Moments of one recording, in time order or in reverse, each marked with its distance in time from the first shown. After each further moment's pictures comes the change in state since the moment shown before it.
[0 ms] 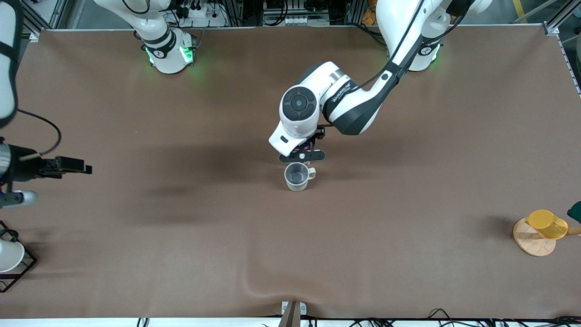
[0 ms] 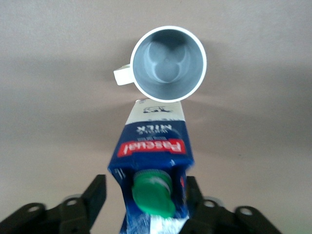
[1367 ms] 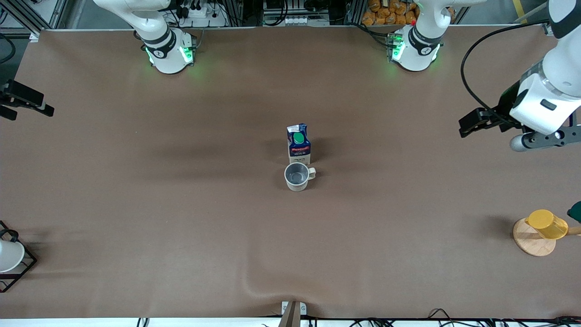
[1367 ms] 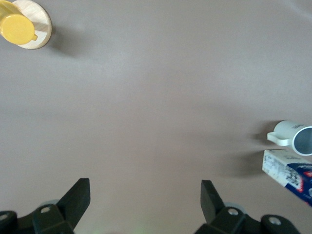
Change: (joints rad) left arm 0.568 -0.537 0.106 -0.160 0.009 -0.251 0.556; right arm 0.036 -0.352 -0.034 -0.175 -0.060 -0.067 0.082
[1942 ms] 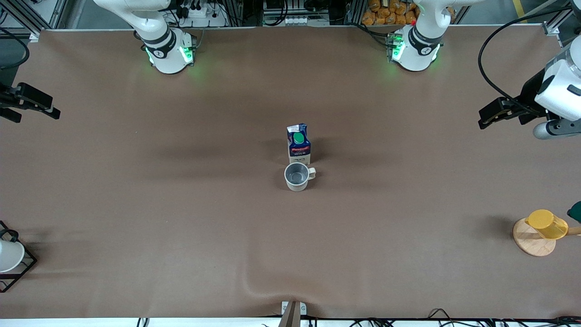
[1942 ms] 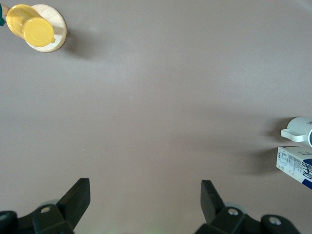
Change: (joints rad) left arm 0.045 -0.066 0.012 -0.061 0.001 0.015 0.073; right arm -0.005 -0.023 0.036 -0.040 -0.052 0.054 0.000
